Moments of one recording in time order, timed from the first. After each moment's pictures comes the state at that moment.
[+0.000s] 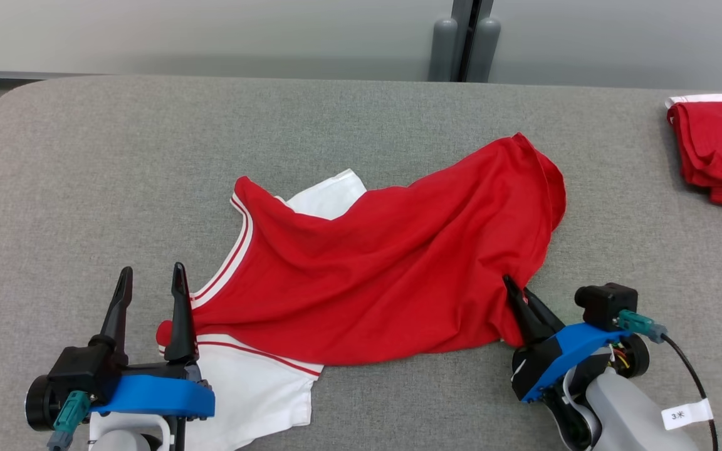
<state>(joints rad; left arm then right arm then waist) -0.10 0.05 0.02 0.23 -0.17 -0.11 -0.26 -0.45 -0.16 0.43 0.77 0.60 0.13 -0.26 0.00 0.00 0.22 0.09</state>
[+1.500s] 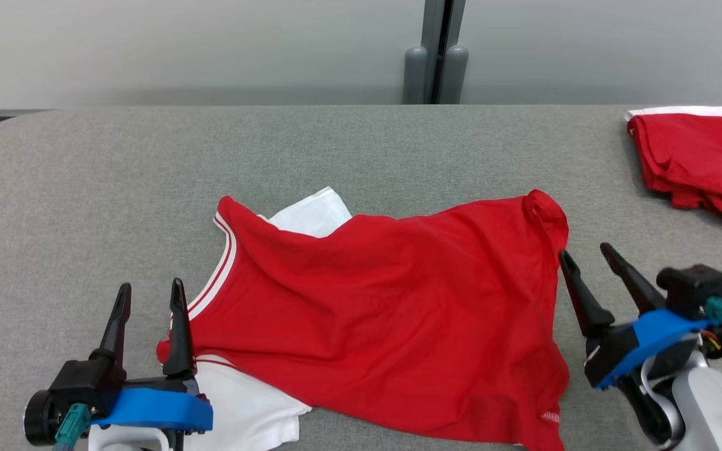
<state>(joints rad) -0.06 0.05 0.03 0.23 -0.16 -0.12 -0.26 -0.25 -0.26 0.16 0.32 0.40 0.13 -0.07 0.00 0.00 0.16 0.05</state>
